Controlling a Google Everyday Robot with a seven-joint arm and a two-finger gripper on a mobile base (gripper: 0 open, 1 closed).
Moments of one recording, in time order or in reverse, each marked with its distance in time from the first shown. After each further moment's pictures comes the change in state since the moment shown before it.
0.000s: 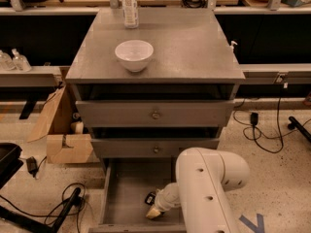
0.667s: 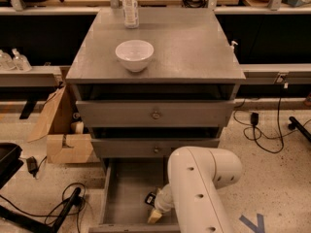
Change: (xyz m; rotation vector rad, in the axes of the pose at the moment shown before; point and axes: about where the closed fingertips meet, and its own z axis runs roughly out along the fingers) arm 0.003 -0.002 0.004 -0.008 0.040 -0.062
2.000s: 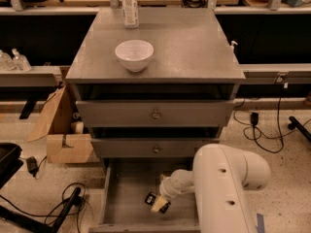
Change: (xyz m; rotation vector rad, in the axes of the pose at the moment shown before) arm -0.023 -0.050 -0.065 0.025 -0.099 -0.044
